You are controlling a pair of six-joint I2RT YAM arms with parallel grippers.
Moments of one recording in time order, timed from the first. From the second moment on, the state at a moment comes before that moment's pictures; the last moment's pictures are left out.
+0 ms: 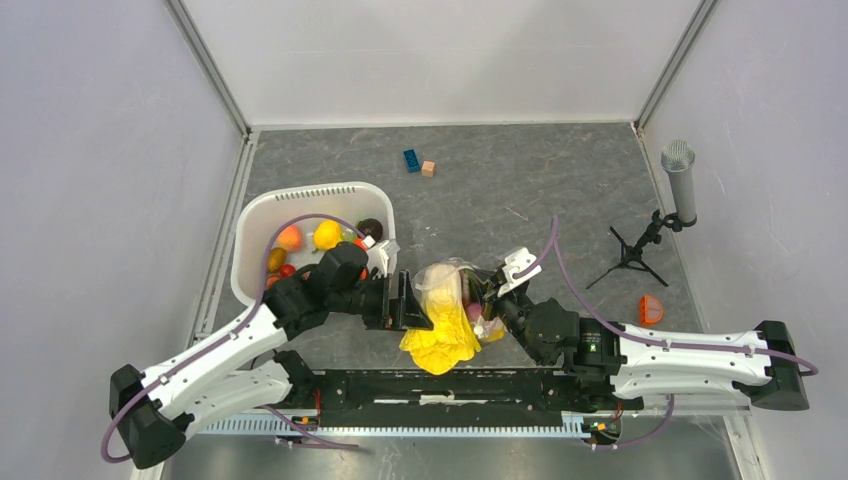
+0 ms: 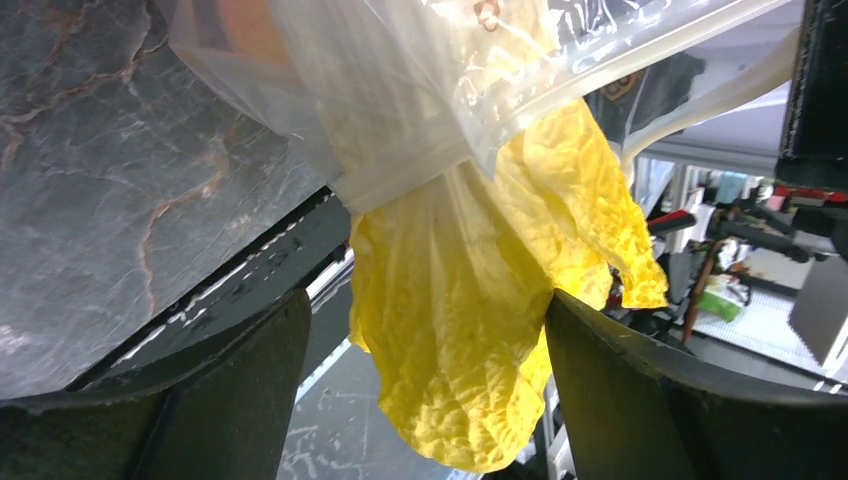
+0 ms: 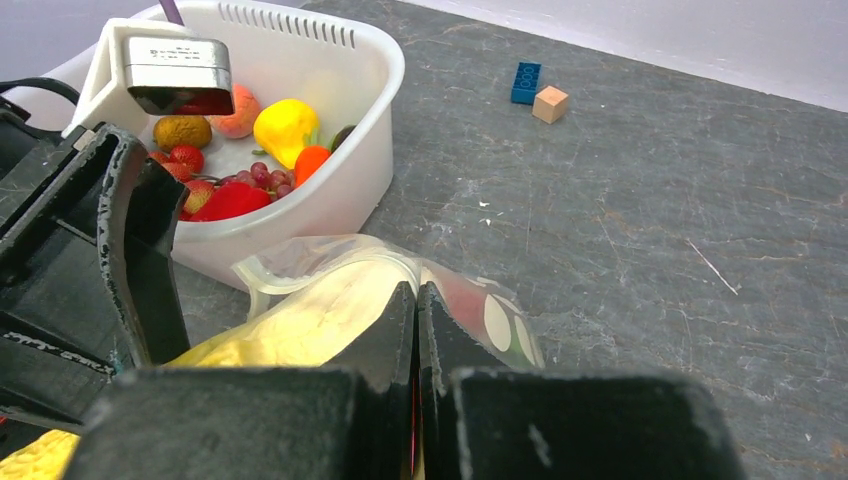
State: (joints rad) left arm -0.82 0.88 0.72 -0.58 0.45 -0.82; right arm 1.42 0.80 0.56 0.17 0.85 0.12
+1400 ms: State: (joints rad) left arm -0.87 0.85 0.59 -0.25 0.40 -1.09; right arm 1.42 0.79 0.56 0.16 0.85 0.14
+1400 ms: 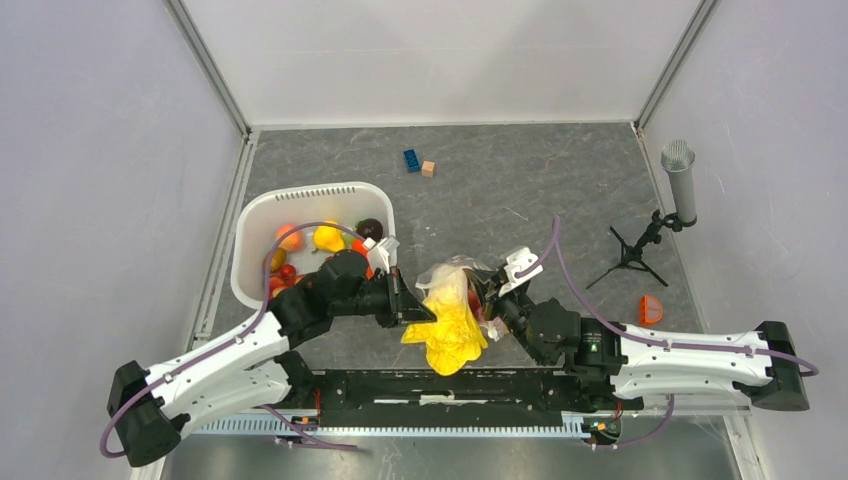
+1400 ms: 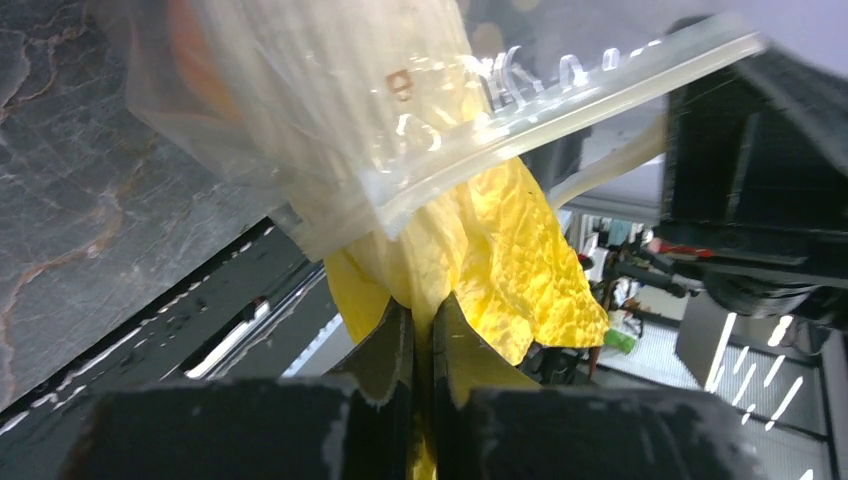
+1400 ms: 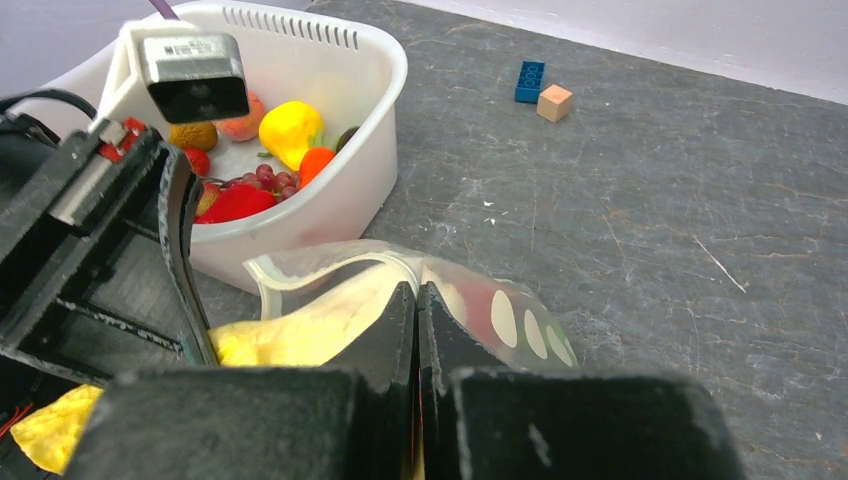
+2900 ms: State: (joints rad) left arm -0.92 0.96 0.69 0.01 -0.13 -1.38; right arm 1.39 0.87 0.64 0.21 0.60 0.20
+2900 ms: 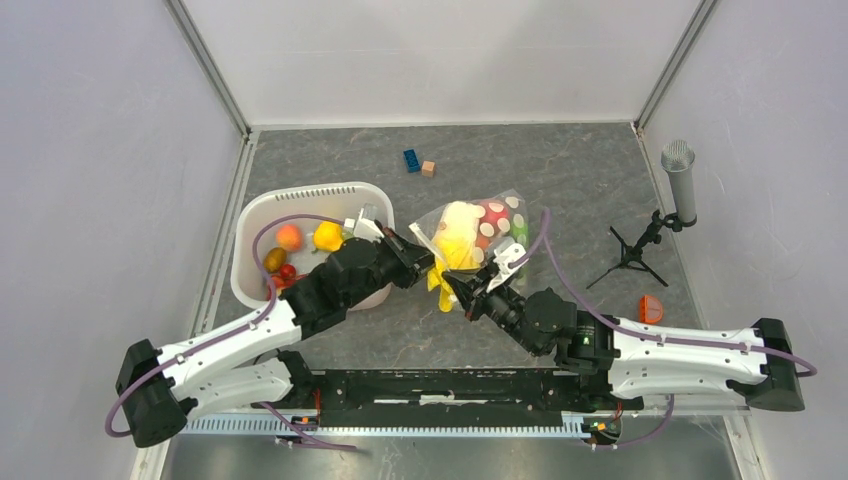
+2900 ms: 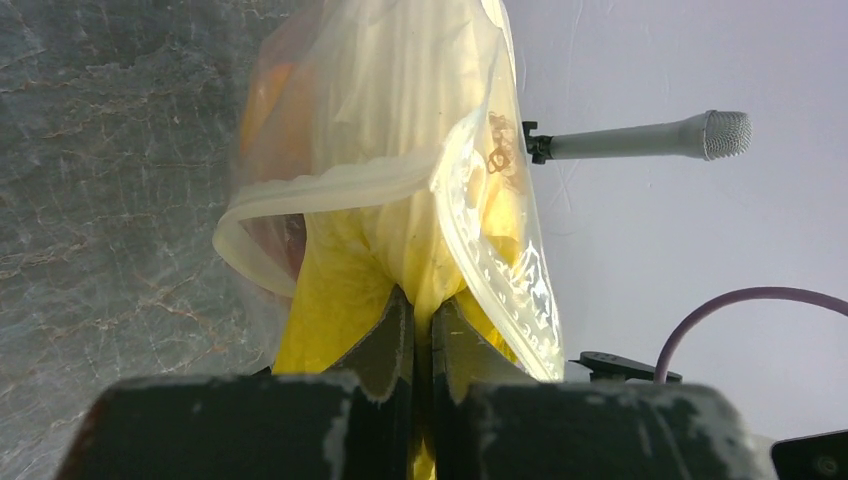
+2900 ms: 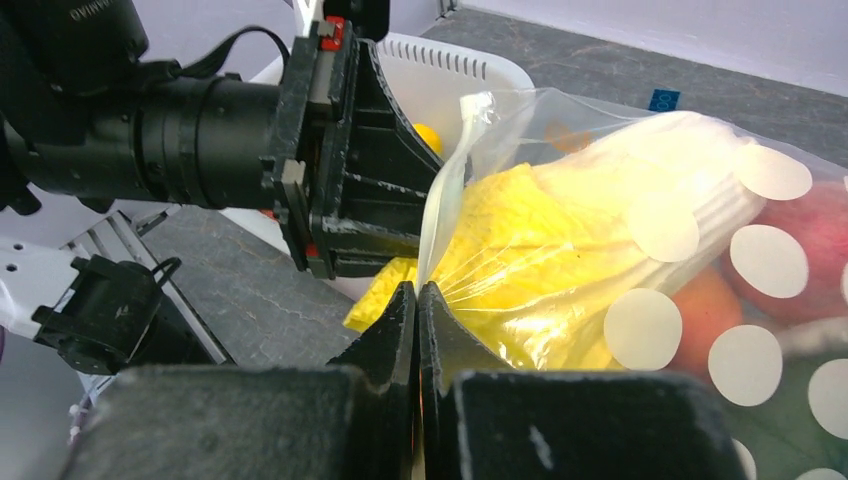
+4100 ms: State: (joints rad) left arm -1.12 1.18 0.98 -0.18 -0.33 -0.94; right arm 1.17 0.74 0.62 0.15 0.31 0.48
